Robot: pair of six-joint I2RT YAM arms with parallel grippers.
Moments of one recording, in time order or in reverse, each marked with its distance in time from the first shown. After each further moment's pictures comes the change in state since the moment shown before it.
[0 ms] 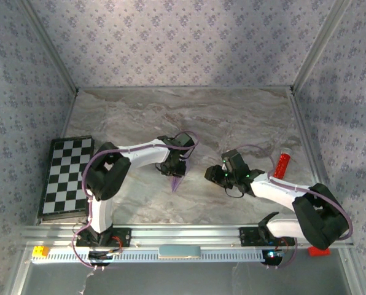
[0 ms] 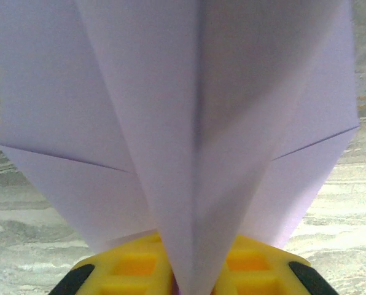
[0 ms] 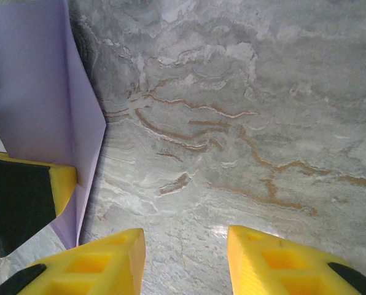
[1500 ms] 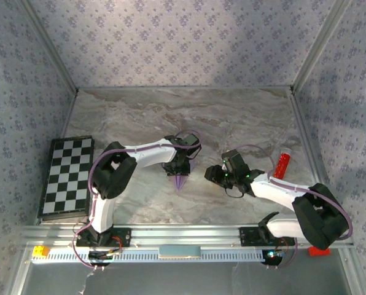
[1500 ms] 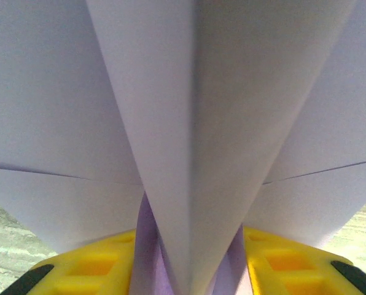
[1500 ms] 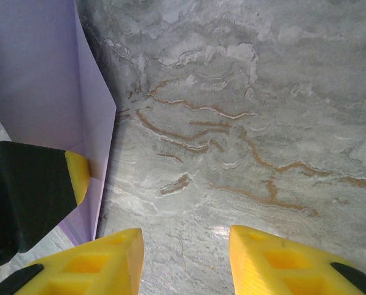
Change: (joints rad) left arm -0.038 0.062 0.087 -0.053 -0.075 -0.210; right arm 0.000 -0.001 -0.002 0.006 0.000 0.000
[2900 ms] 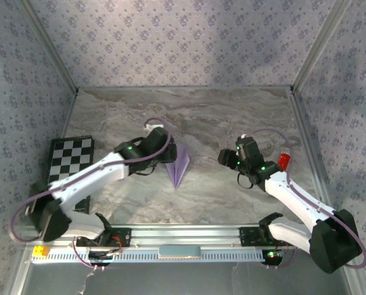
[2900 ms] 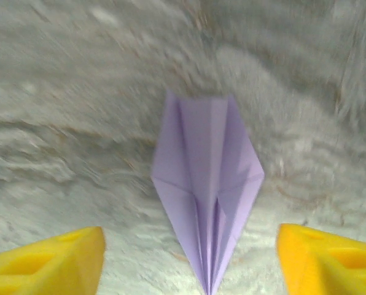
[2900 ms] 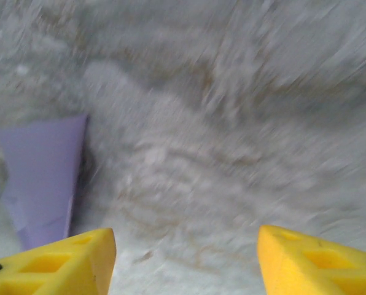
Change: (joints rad) left arm 0.026 -0.678 -0.279 0.161 -0.291 0.125; right arm -0.142 -0.206 0.185 -0.307 0.292 -0.273
